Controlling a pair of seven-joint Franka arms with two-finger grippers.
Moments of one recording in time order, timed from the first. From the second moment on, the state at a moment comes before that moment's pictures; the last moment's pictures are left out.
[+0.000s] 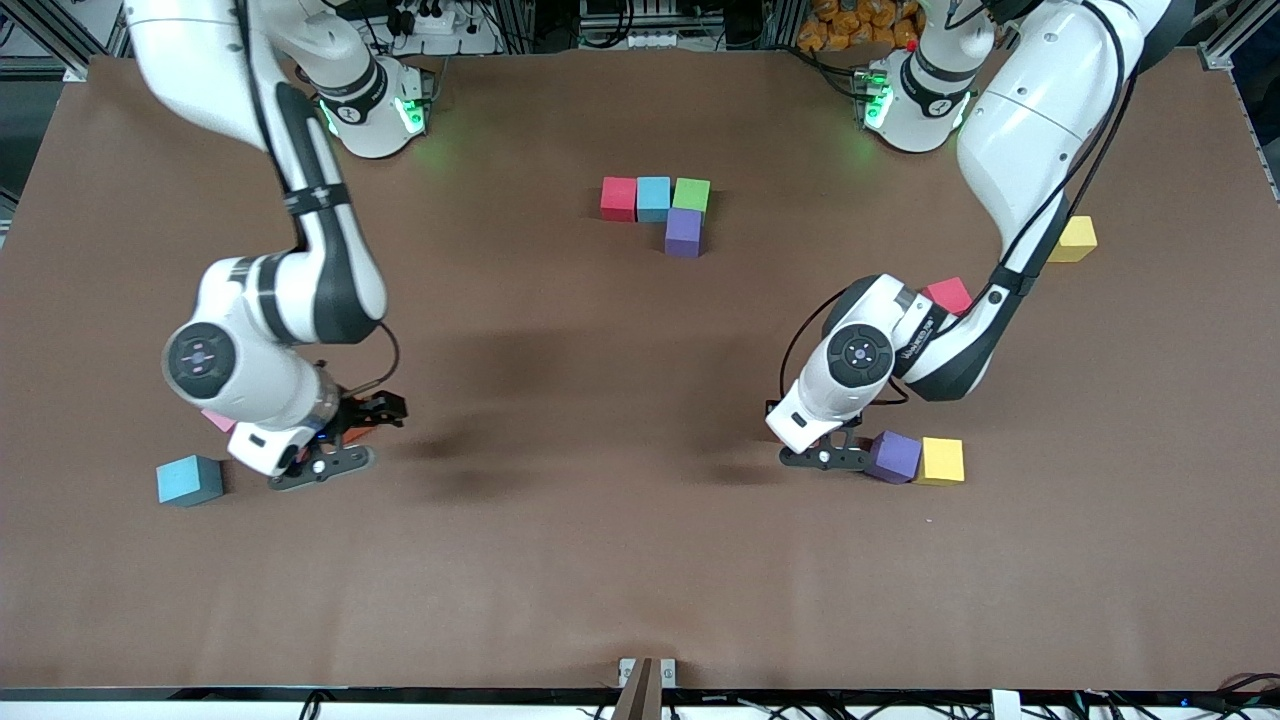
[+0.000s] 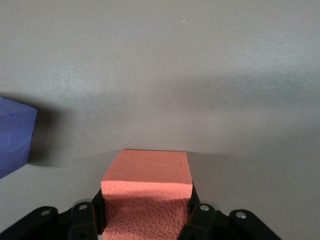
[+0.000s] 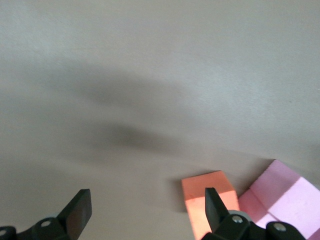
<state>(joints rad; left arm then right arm) -0.08 0.73 -0.44 -1.65 0.41 2.28 -0.62 0.46 0.52 -0.36 -1.69 0.25 2.12 -0.31</state>
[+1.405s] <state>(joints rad) -0.27 0.72 -0.58 -1.71 0.41 2.21 -1.09 0.35 0.53 -0.32 -1.99 0.33 2.46 -0.70</state>
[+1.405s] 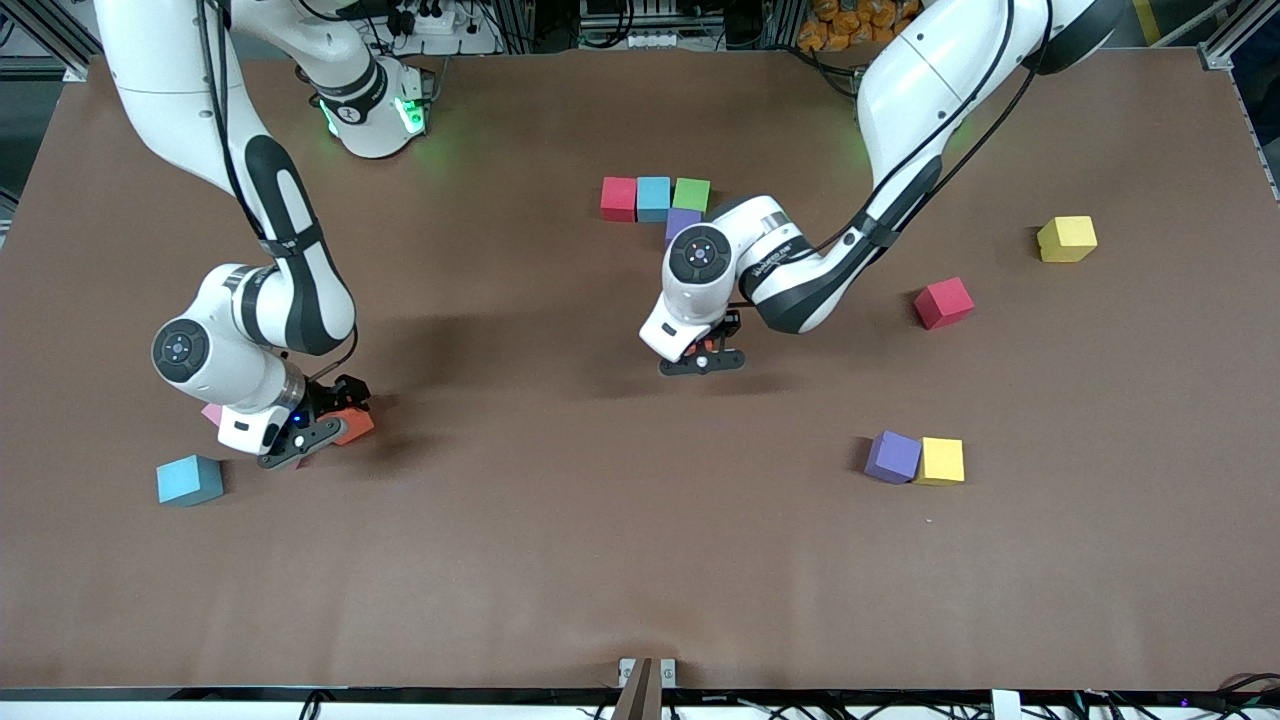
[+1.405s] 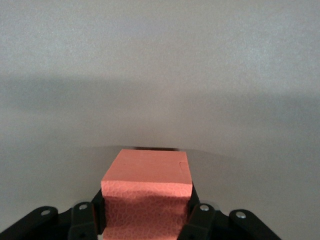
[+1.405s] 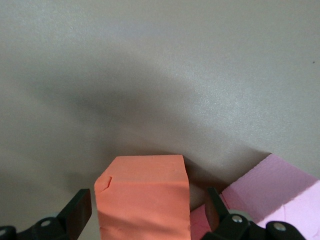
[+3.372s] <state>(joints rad) -0.28 0.59 -0.67 -1.92 0.41 2.25 -1.18 0.54 0.45 -0.22 -1.92 0.35 2.35 -0.28</state>
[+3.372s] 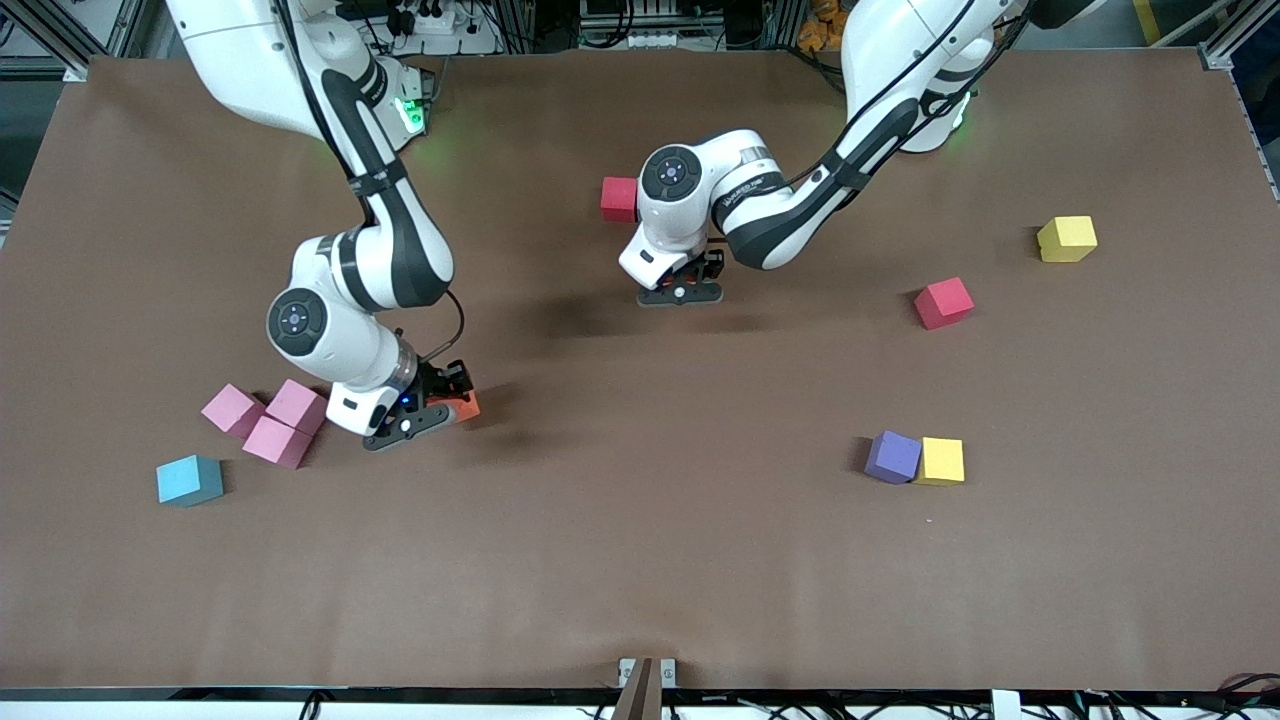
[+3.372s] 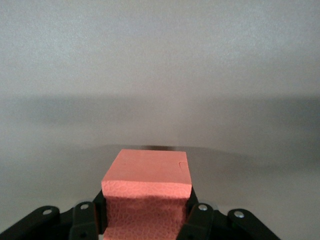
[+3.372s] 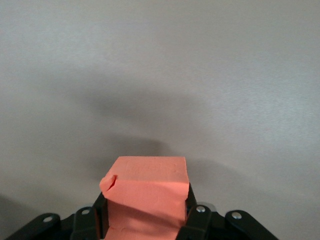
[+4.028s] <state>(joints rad) -0.28 0.57 -0.68 -2.00 0.45 2.32 -1.20 0.58 0.40 -0.23 -1.96 0.35 2.34 -0.27</state>
